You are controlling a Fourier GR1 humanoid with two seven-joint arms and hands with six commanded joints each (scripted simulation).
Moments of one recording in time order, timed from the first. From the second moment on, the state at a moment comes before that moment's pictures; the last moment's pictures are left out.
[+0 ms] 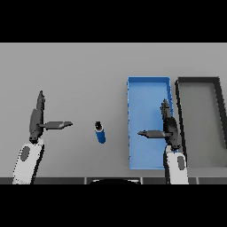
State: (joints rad) left arm -0.11 0.43 -0.16 -1.48 0.24 0.26 0.01; right arm 0.00 0.00 0.00 -1.57 0.00 0.00 0.00
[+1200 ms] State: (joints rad) left arm 0.00 0.68 -0.43 -1.75 0.20 -0.20 0.02; right arm 0.07 -0.15 0.11 -1.70 0.18 0.07 -0.05
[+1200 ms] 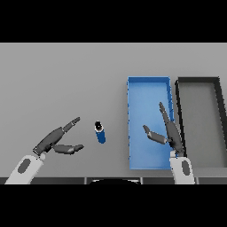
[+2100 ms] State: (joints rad) left arm -0.15 0.33 -0.58 -1.47 0.03 -0.14 -0.03; right arm 0.09 -0.16 0.09 -1.71 0.15 0.08 -0.06
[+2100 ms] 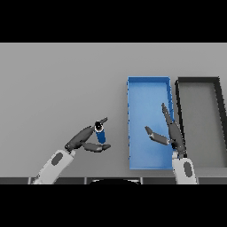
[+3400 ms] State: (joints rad) left arm -0.18 0.13 -0.58 -1.50 0.07 -0.12 -0.21; right arm 0.08 -0.17 0.10 -1.70 0.19 0.07 -0.05
